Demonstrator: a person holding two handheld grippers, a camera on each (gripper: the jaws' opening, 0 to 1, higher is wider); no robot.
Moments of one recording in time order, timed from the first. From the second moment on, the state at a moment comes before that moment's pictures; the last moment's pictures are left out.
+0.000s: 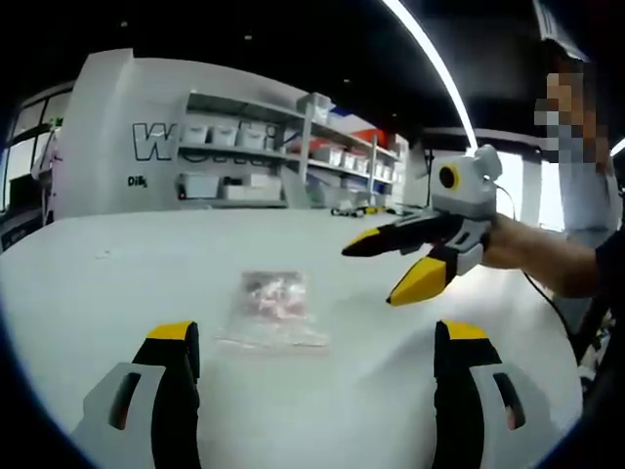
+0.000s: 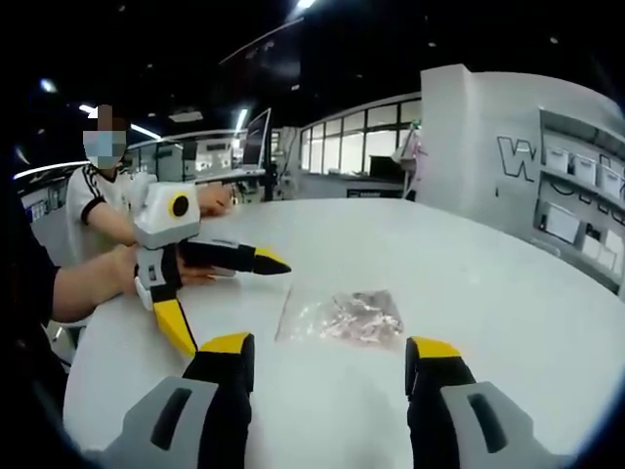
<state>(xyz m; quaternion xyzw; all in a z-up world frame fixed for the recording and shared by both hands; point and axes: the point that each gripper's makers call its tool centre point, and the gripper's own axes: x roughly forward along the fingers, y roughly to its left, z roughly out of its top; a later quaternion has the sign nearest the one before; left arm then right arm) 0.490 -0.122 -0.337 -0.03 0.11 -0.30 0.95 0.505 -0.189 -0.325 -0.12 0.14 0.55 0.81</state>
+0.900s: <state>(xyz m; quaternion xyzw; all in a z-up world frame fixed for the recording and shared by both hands) 0.489 -0.121 -0.337 -0.03 0.10 -0.29 0.95 0.513 -0.181 -0.326 -0.14 0.14 0.56 0.80</state>
